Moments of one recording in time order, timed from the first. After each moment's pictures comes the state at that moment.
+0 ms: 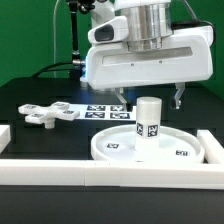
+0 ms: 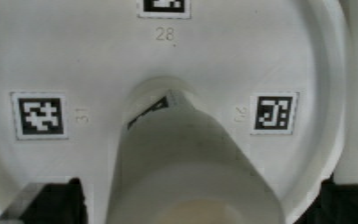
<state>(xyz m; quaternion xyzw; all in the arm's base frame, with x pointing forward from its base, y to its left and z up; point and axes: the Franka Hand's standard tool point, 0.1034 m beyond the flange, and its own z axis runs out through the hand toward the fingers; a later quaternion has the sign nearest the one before) 0.562 0.039 0.078 -0.99 0.07 -0.01 0.07</state>
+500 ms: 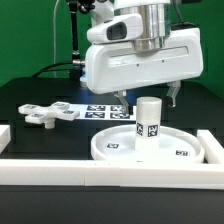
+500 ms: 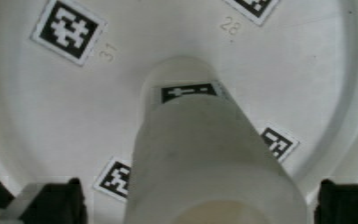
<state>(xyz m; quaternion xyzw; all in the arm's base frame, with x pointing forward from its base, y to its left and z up) 0.564 0.038 0.077 -0.98 -0.19 -0.05 0.05</state>
